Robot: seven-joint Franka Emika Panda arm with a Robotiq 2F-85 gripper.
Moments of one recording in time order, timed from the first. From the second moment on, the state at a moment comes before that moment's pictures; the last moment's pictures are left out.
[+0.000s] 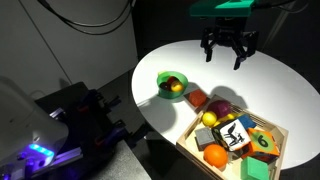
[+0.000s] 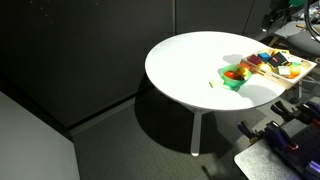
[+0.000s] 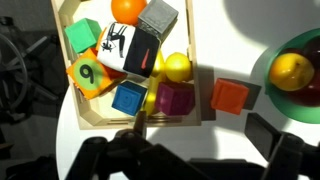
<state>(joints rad) -0.18 0.25 -0.19 -2.03 -0.20 2.23 -0.20</state>
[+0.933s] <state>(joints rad) -0.11 0.03 -0.10 -2.20 -0.05 2.04 -0.22</state>
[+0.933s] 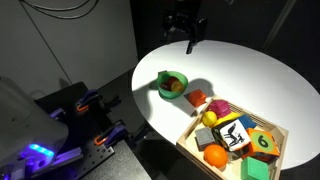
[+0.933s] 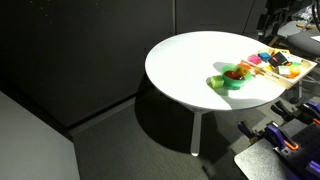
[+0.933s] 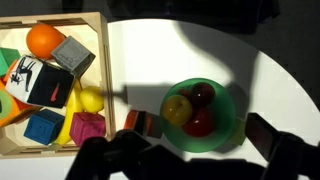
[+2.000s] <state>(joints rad) -0.07 -0.29 -0.07 -2.38 -0.08 1.94 -0.22</state>
